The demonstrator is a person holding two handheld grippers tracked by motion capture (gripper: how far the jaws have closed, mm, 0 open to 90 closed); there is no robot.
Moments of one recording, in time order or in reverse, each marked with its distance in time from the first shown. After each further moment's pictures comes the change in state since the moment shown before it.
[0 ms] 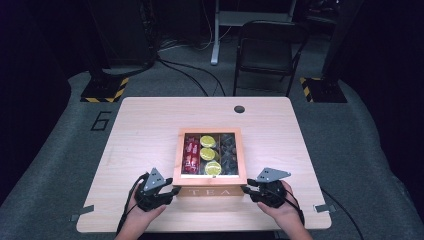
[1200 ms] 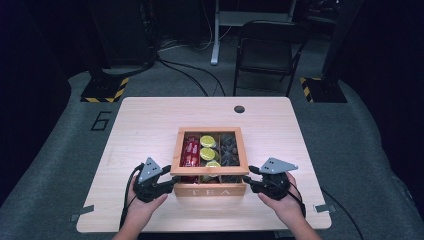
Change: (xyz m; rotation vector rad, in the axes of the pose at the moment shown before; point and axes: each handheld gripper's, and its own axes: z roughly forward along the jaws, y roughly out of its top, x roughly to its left) left arm 0.008 0.030 -0.013 -0.123 0.034 -0.078; right arm -0.002 0.034 -0.022 -0.108 -0.059 -0.011
